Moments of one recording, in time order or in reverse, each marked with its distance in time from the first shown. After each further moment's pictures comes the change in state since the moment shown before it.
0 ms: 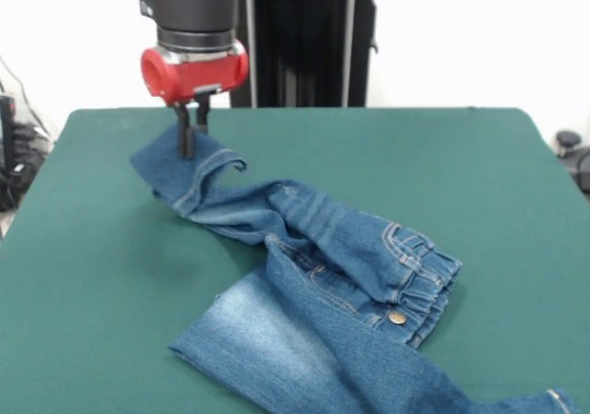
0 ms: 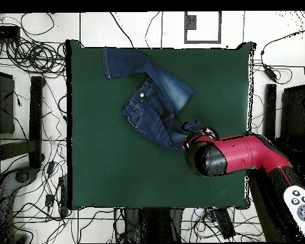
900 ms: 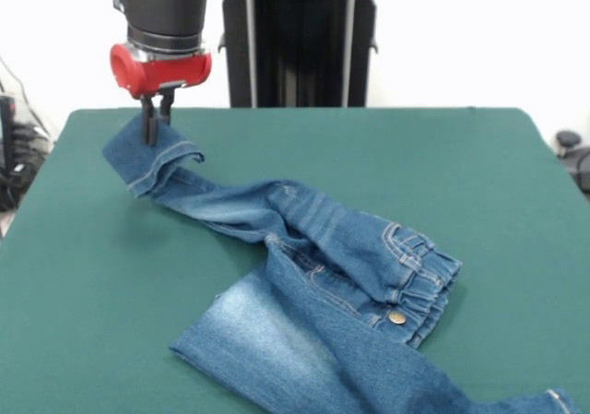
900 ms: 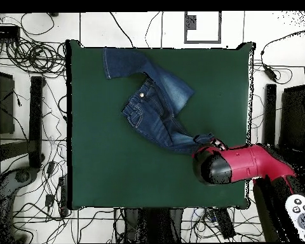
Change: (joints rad) arm 0.029 0.002 -0.112 0.007 -0.084 0.032 0.000
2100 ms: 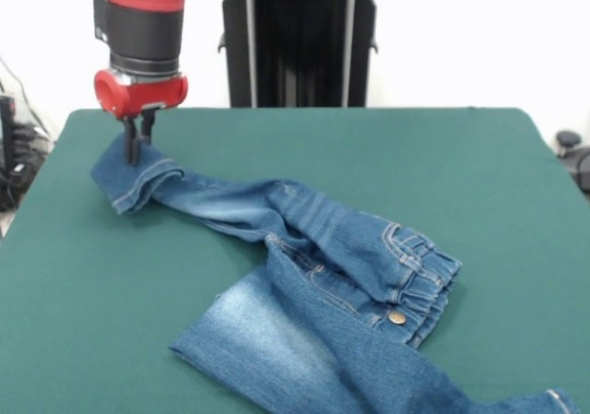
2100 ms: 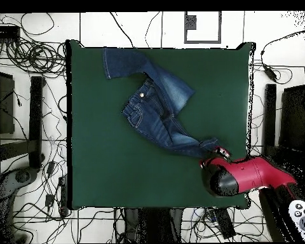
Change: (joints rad) arm -0.081 0.087 -0.006 0.025 -0.172 -0.185 0.000
